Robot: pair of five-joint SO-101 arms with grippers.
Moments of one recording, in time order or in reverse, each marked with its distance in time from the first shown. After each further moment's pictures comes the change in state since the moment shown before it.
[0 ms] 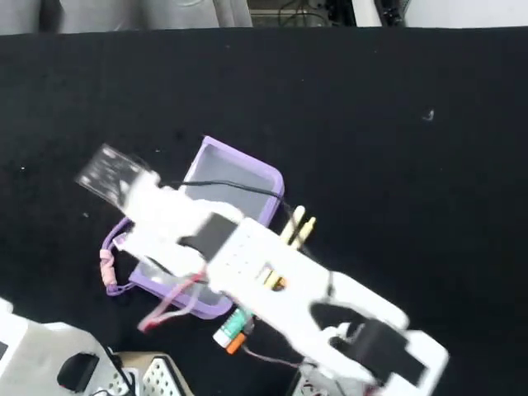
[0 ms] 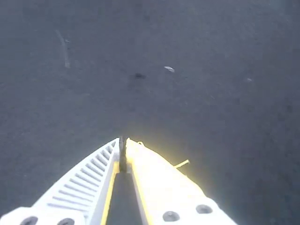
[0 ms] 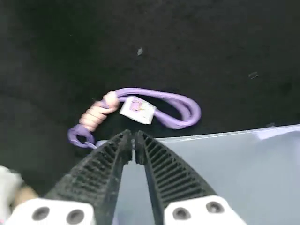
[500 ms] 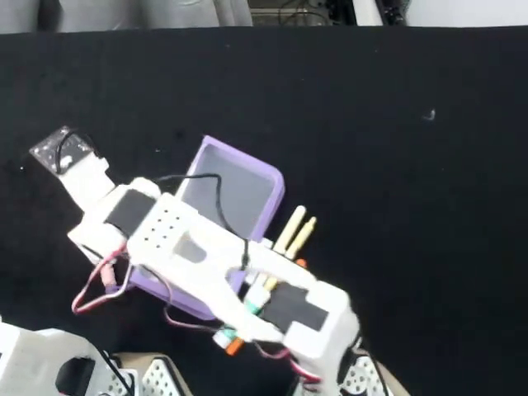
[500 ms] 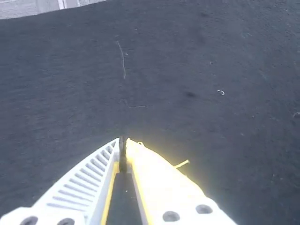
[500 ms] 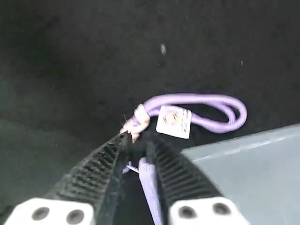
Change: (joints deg) left arm -7.9 0.0 0.6 -3.9 0.0; right arm -4.4 31.5 -38.2 19.8 -17.1
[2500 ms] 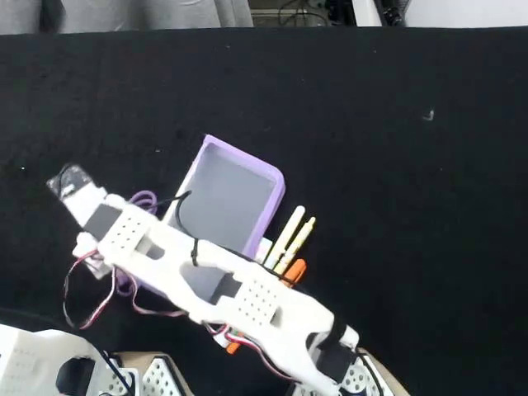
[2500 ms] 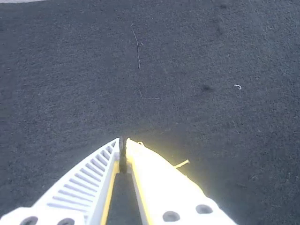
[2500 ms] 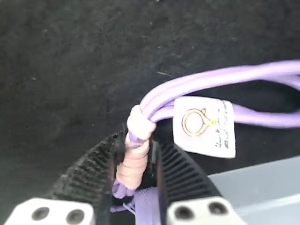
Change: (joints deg) left arm -2.2 0.0 1.6 0.0 0.0; right arm -0.7 31.3 -25.0 7.3 -4.4
